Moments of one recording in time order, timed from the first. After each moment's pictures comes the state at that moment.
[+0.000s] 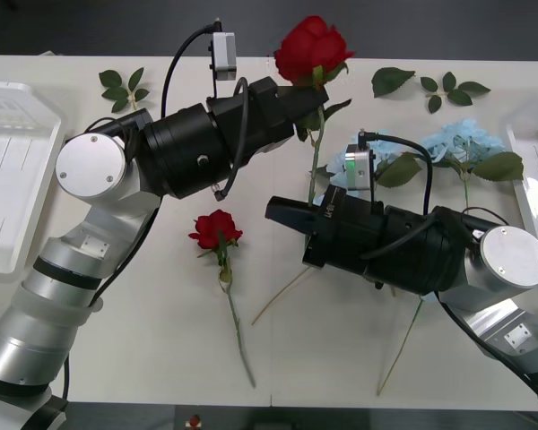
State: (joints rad) right arm -0.13 -0.53 0.38 -1.87 -2.01 0.69 2.58; left arm -0.44 0.26 -0.24 -1.70 1.75 0.72 -1.86
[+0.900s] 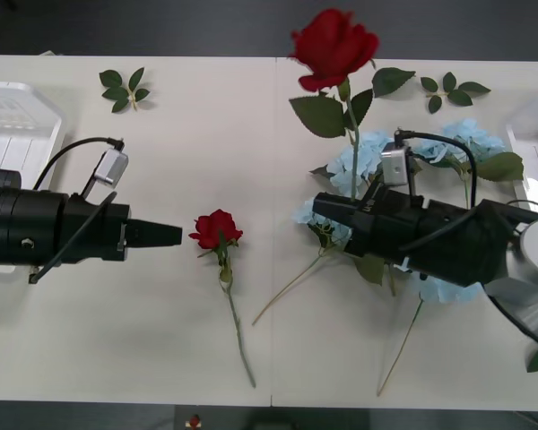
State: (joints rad) right arm -0.13 -0.75 0.37 -1.87 -2.02 0.59 2.57; left arm -0.18 0.73 -0.07 -1.70 1.89 1.32 -1.86
